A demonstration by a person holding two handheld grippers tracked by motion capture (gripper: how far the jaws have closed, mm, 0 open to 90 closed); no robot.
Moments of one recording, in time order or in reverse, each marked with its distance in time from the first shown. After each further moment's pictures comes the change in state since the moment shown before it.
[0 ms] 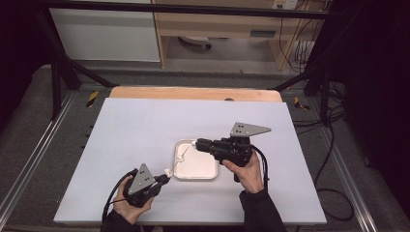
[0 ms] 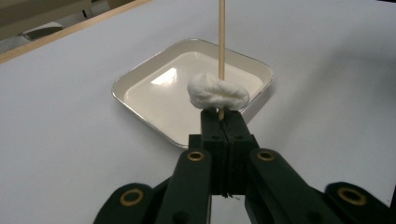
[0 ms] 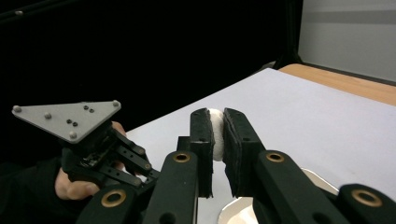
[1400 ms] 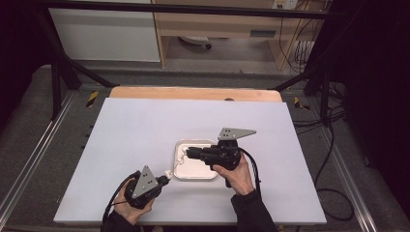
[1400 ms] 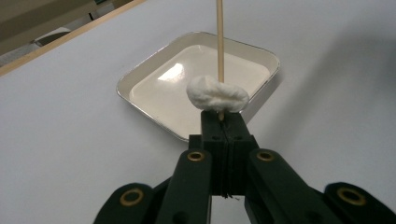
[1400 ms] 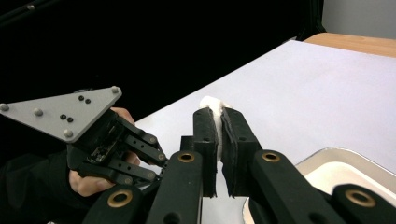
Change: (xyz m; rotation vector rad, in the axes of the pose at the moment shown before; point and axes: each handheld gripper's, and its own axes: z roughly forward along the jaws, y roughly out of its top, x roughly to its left) left arm -0.003 -0.003 0.002 0.032 0.034 0.068; right arm -0.002 -0.020 0.026 0.067 0.064 0.079
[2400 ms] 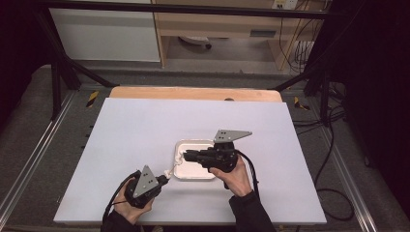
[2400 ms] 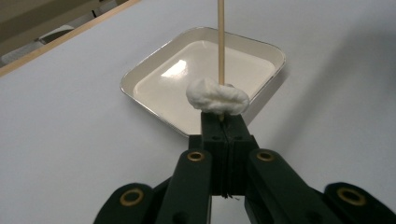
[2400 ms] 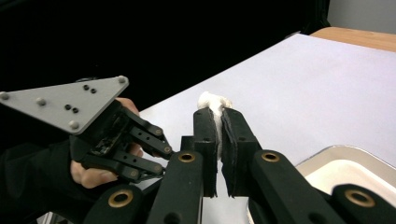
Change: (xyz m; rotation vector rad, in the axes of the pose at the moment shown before) left arm 0.000 -0.001 0.002 0.020 0.015 0.010; right arm 0.006 -0.001 0.007 0.034 -0.001 -0.023
